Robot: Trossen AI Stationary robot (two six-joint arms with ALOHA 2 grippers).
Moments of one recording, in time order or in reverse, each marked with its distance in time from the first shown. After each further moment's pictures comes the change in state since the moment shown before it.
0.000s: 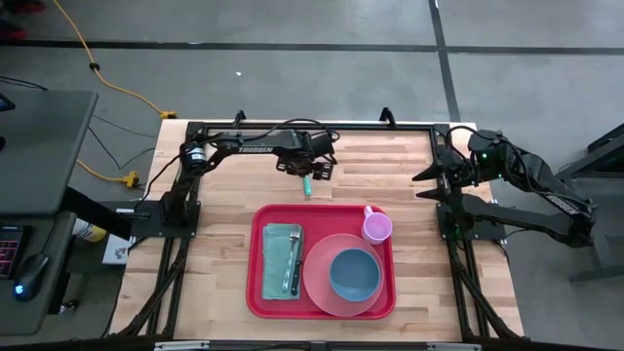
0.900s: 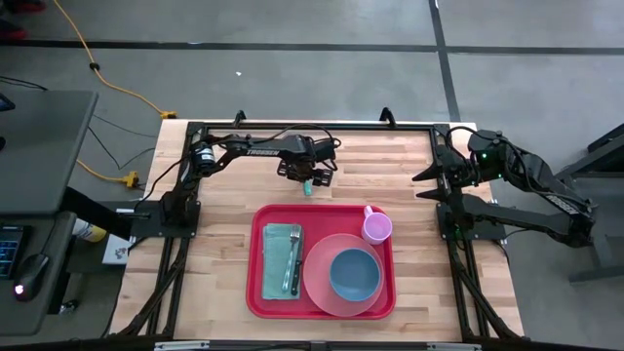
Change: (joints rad) left arm -0.007 0.093 0.004 0.005 0.075 0.019; right arm 0.000 0.000 0.000 -0.005 0.000 -0.016
